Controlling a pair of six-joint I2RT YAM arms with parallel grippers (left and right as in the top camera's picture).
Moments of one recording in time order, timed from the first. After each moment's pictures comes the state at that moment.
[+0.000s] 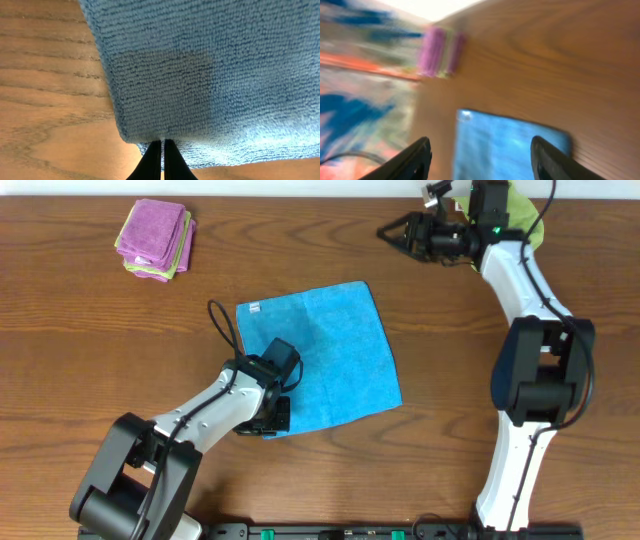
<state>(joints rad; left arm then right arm) -0.52 1.67 0.86 -0.79 0.05 -0.51 -0.01 2.30 1.93 -0.58 -0.98 0.30</state>
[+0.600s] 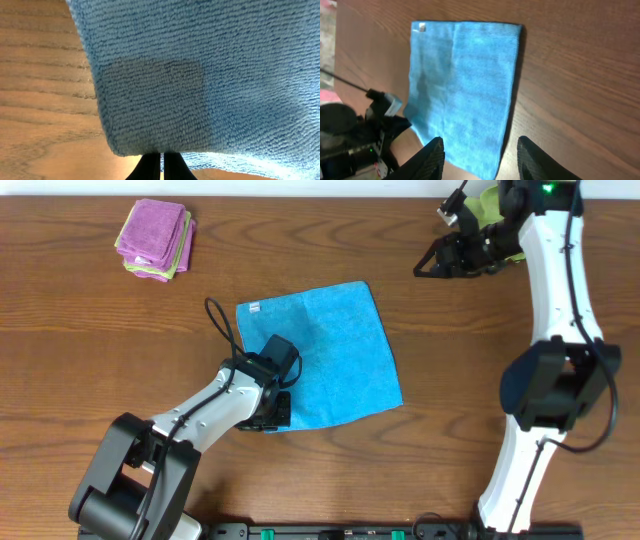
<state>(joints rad) -0.51 1.67 0.86 -0.74 0.06 -0.51 -0.05 2.24 2.28 -1.50 -0.67 -0.31</state>
